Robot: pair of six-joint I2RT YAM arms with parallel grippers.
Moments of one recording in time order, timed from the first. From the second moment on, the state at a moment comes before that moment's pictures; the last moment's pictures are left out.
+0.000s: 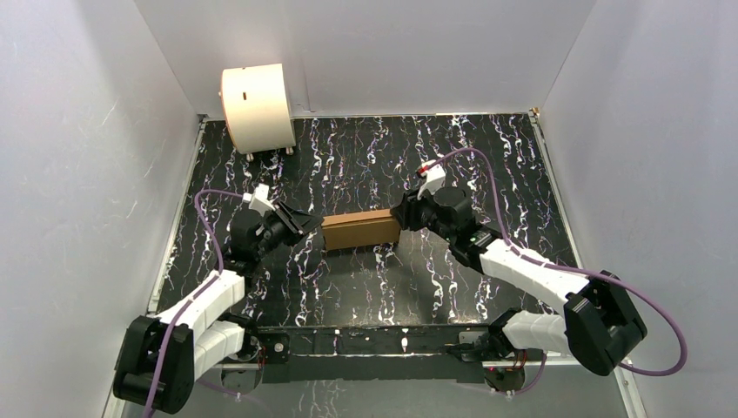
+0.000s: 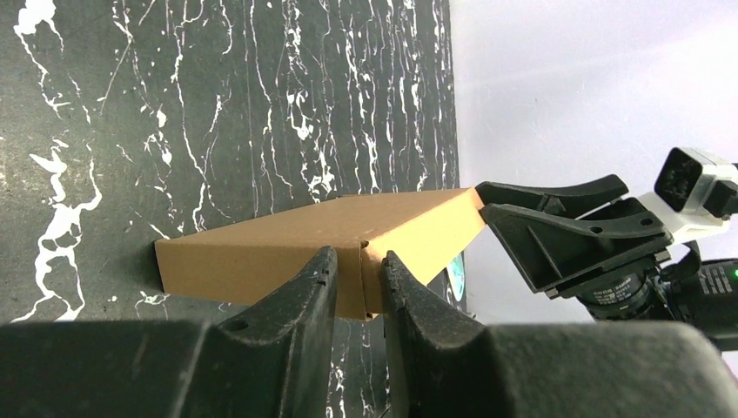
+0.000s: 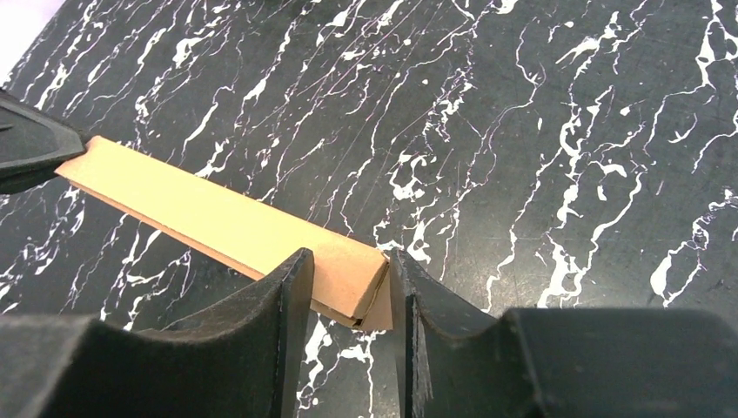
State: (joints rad) left arm -0.26 1.01 0.33 0.36 0.38 -1.00; right arm 0.70 1.20 0.64 0.22 0.01 0.29
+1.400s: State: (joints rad) left arm -0.26 1.02 0.34 0.37 0.40 -0.95; right arm 0.32 1.12 0.49 0.28 -0.68 0.70
